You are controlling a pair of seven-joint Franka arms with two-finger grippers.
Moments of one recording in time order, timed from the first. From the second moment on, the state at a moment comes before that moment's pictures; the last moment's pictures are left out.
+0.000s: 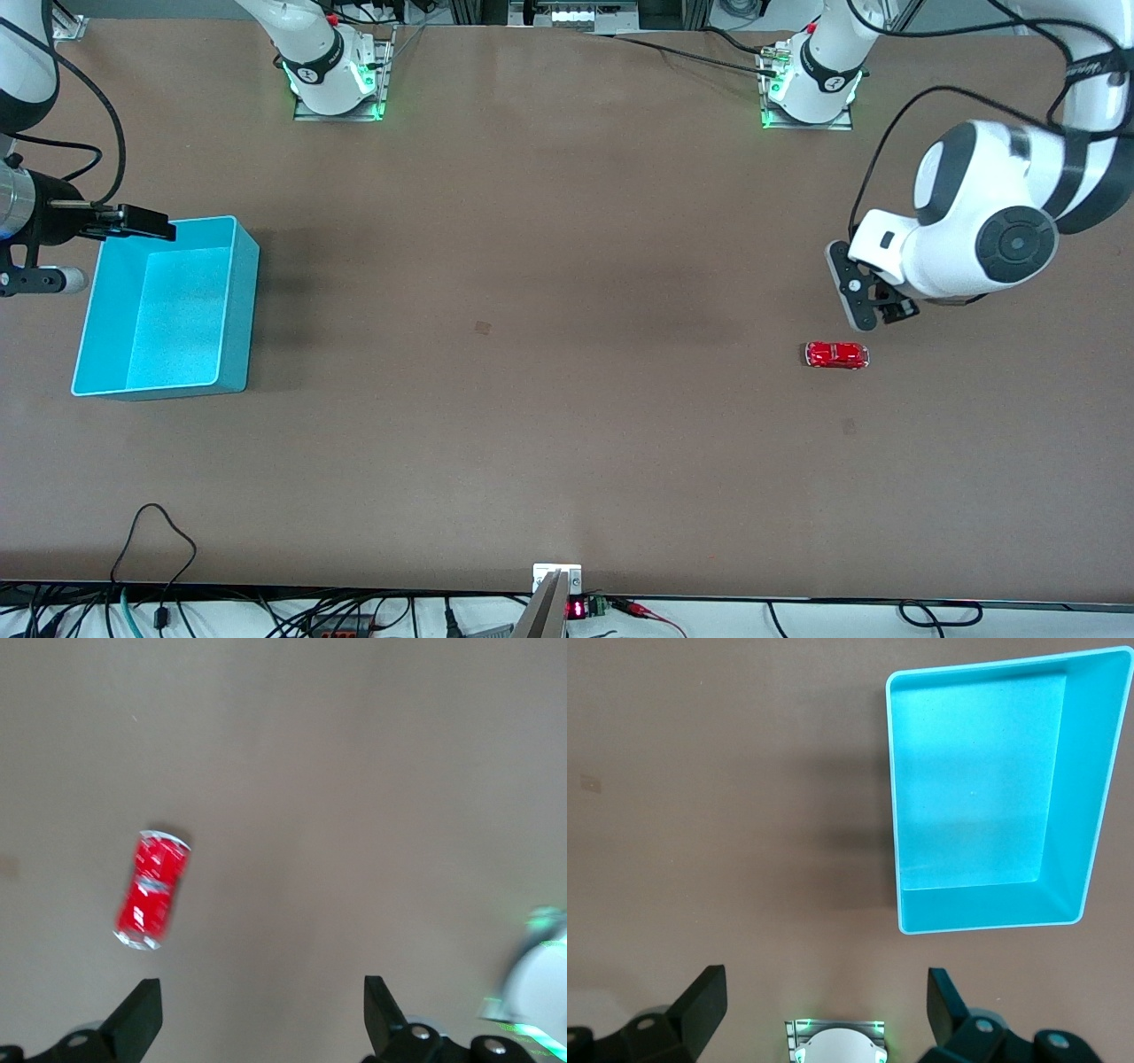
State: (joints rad) left arm -0.06 0.24 -0.08 -1.89 0.05 1.88 1.15; right arm -0.07 0.18 0.02 -1.51 0.00 1.43 -0.04
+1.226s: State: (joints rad) left arm 0.05 0.46 -0.08 -2.14 0.20 2.66 1.40; right arm -0.07 0.19 0.02 -1.51 0.00 1.38 -0.04
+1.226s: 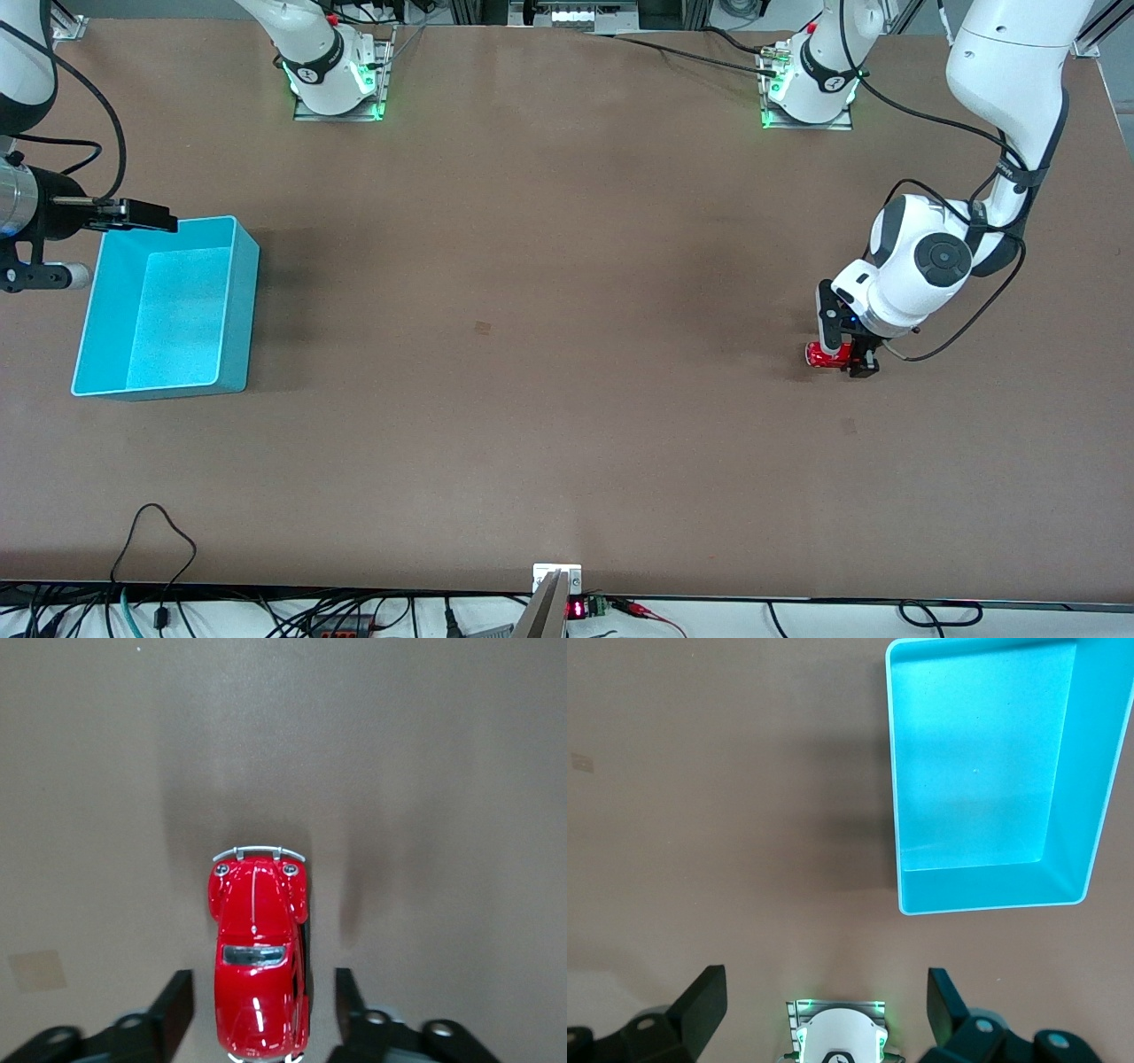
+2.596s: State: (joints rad) left arm 0.29 0.51 -0.07 -2.07 0.20 2.66 1.61; right arm -0.07 0.19 0.02 -1.51 0.00 1.38 -0.04
